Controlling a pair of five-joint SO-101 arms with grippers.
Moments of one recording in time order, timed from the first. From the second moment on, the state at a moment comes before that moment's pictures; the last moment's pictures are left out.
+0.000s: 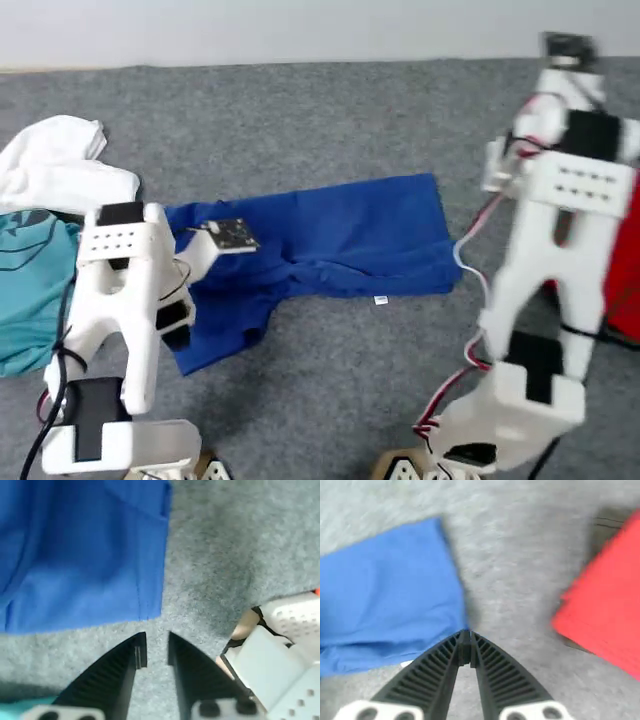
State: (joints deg) left arm -8.7 -3.8 27.6 98.8 -58.2; right arm 12.2 7.6 -33.3 100.4 1.5
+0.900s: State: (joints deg) left arm -0.5 4.9 37.7 81.5 -58.9; right arm 20.0 -14.8 -12.6 100.4 7.3
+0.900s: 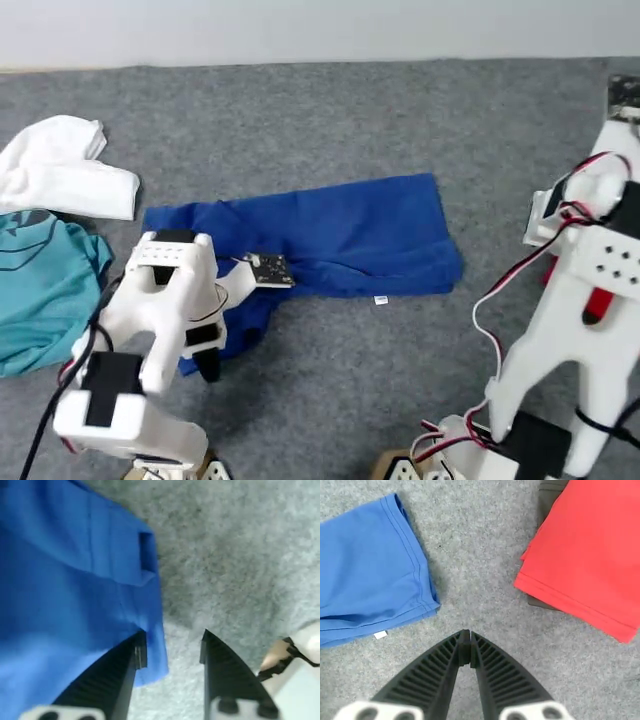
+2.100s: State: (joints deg) left arm -1.0 11.0 21.8 94.2 -55.3; right arm 20.0 -14.8 -12.6 100.4 7.3
